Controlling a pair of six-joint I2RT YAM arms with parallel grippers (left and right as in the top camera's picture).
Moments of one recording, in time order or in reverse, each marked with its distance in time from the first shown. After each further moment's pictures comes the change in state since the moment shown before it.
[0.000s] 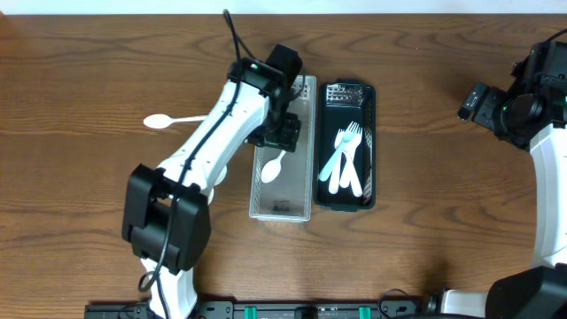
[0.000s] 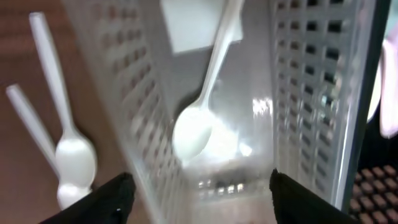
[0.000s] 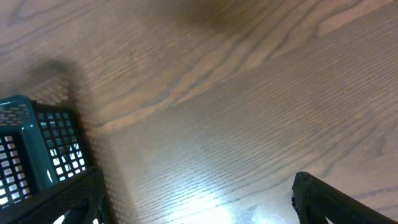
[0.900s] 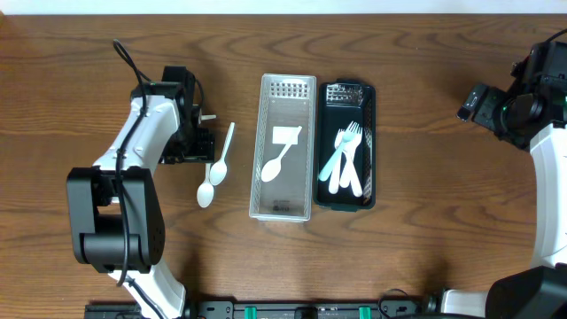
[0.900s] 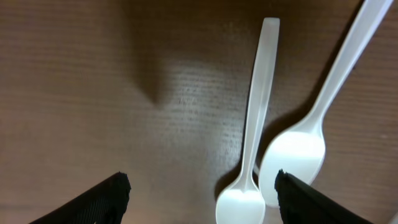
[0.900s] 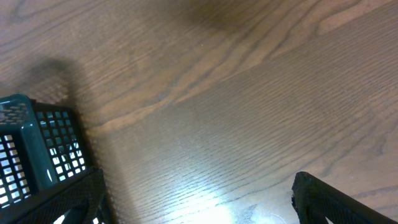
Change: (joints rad) left arm 0.424 -0.075 -0.415 0.259 -0.118 0.170; right arm 0.000 0.000 -0.001 -0.002 0.000 0.000
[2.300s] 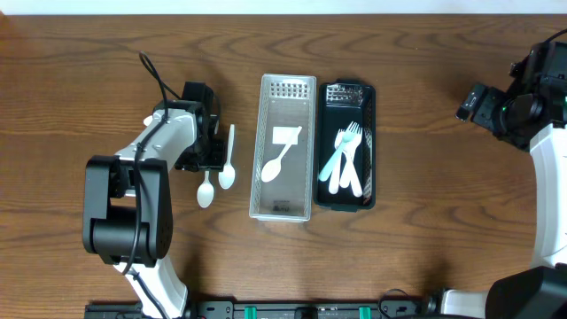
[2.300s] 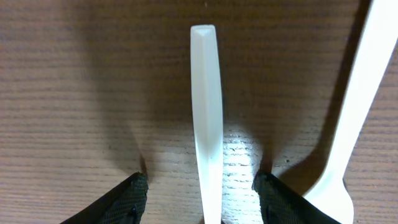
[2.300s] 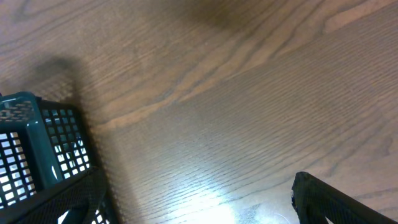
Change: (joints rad) left arm -0.066 0.045 -0.119 0.188 0.014 0.001; right arm 0.000 0.000 0.000 -0.002 -0.019 0.000
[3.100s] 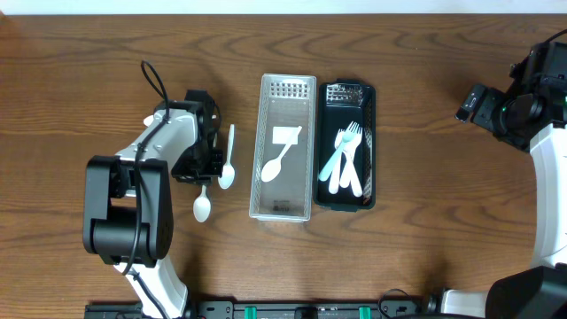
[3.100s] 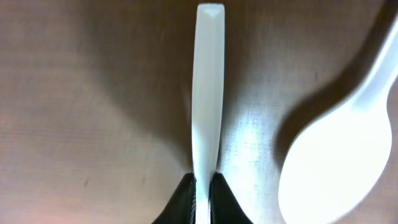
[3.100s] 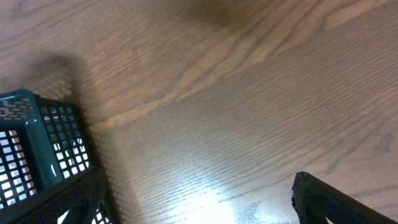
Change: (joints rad) left arm -0.003 -0.005 0.023 -0.200 0.010 -0.055; right arm 0.000 0.000 0.000 -0.008 0.000 0.000
